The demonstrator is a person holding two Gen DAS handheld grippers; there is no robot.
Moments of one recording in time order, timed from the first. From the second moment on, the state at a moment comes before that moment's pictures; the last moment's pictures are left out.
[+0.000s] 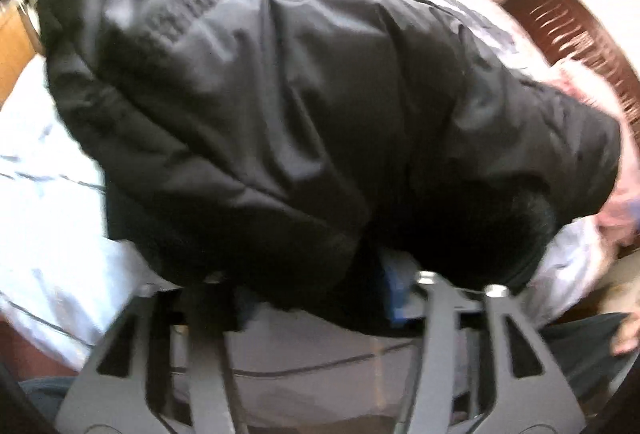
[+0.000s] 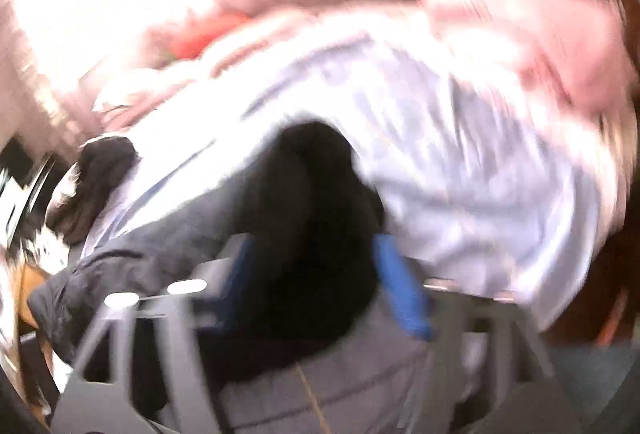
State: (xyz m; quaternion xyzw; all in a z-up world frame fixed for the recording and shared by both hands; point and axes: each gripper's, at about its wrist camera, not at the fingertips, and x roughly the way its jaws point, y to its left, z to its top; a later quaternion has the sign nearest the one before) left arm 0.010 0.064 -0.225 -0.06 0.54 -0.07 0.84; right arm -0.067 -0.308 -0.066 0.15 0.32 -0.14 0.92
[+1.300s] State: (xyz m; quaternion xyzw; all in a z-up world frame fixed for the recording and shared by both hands) left arm -0.039 0.009 -0.214 0.07 0.49 -0.05 0.87; right arm -0.005 -0.283 -0.262 0.16 0.60 -0.08 0.78
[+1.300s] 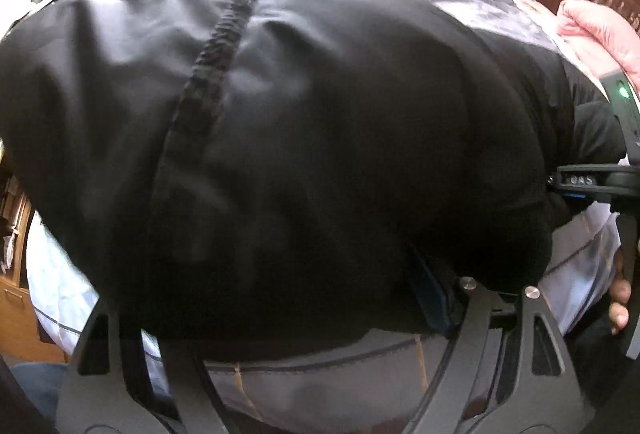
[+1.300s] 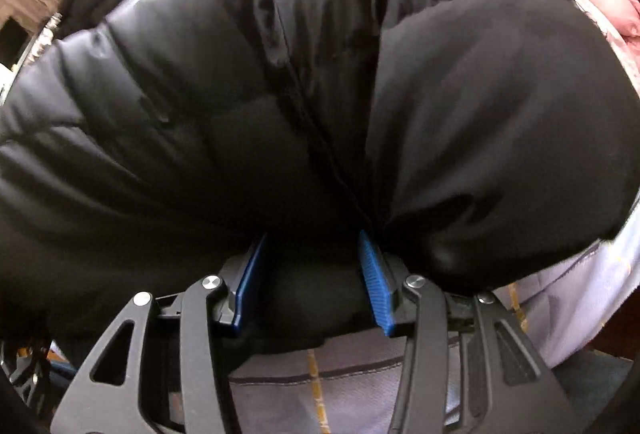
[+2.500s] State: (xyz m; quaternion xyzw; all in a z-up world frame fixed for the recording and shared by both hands) left arm 0.028 0.071 -0.216 0.03 0.58 0.02 0.81; right arm -0.036 -0.262 -0.251 0.16 0.58 -0.10 0.79
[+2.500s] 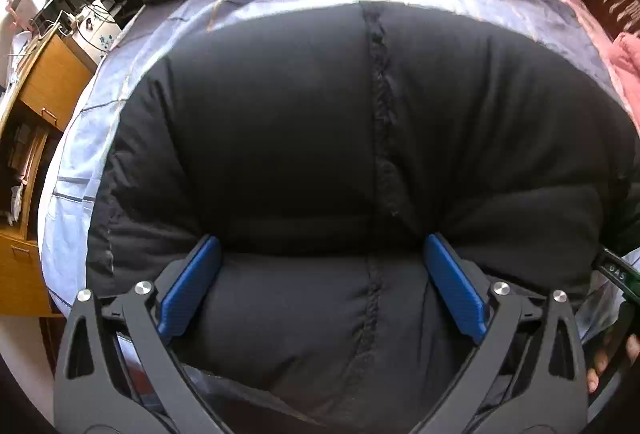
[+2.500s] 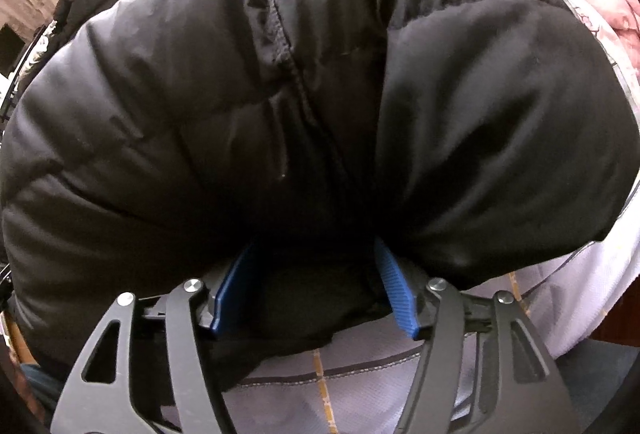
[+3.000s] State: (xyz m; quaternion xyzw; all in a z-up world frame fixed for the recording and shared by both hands) left arm 0.041 0.079 -0.235 -0.01 0.60 0.02 0.80; right arm -0.058 -0.179 -0.139 0.07 0.46 -0.03 0.89
